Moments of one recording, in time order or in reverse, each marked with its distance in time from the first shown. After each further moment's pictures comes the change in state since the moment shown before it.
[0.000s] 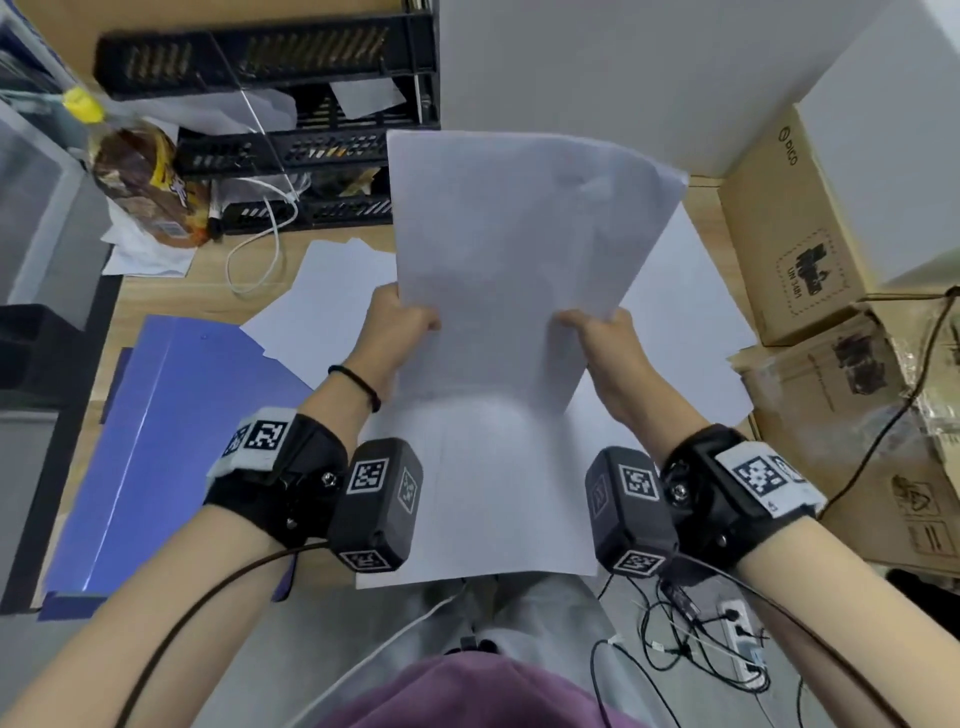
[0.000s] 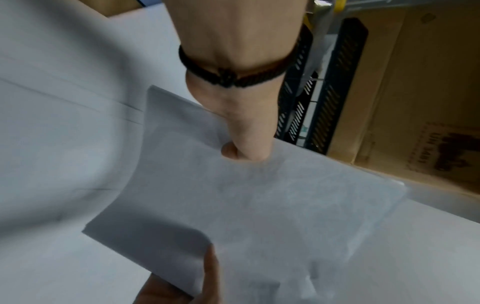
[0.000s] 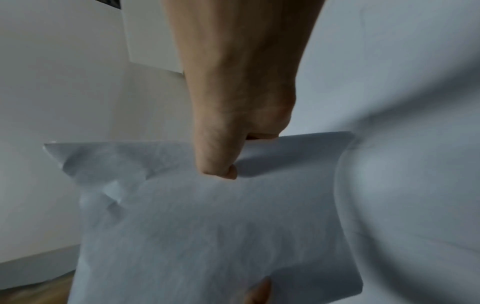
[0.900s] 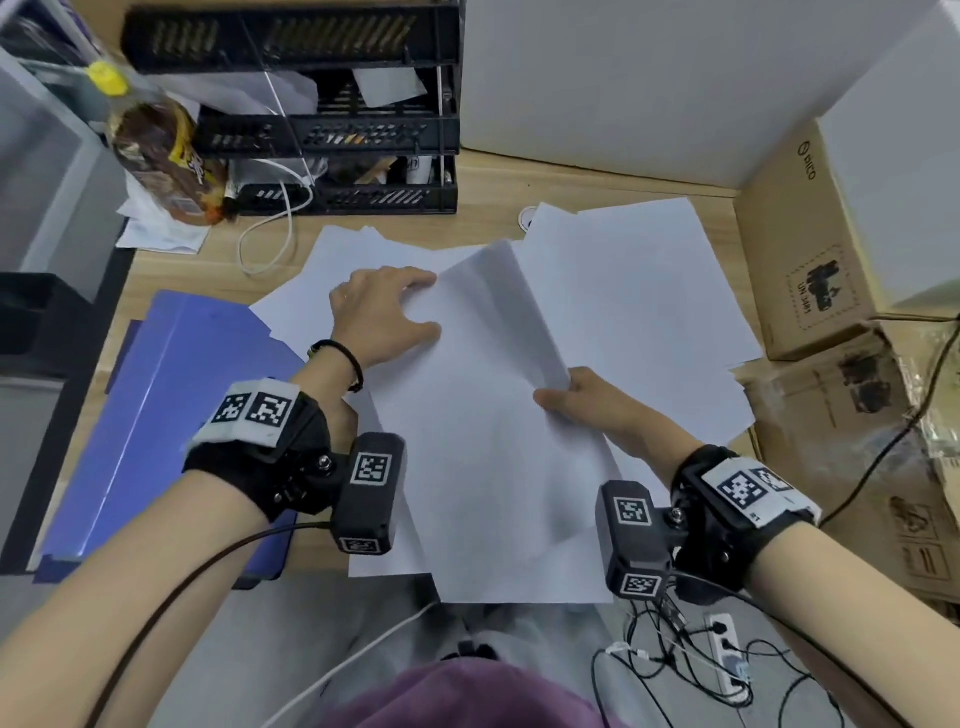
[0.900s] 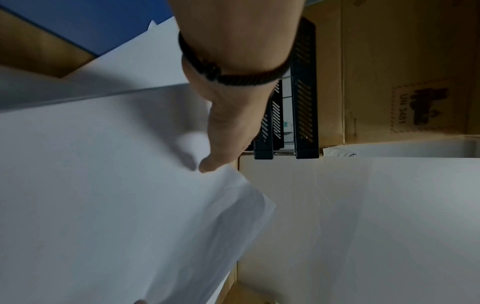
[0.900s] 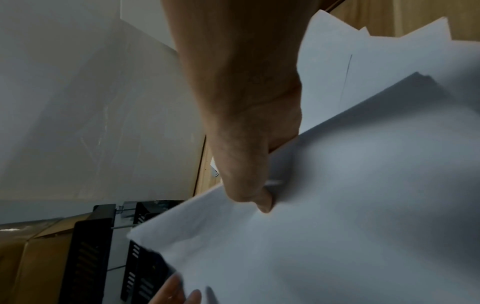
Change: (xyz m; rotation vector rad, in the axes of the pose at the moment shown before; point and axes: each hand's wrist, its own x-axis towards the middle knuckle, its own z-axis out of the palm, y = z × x) left_hand 0.018 -0.016 -0.032 0.848 0.002 0.156; right_hand -0.013 0.031 -0.020 -0.582 -0.521 0.185
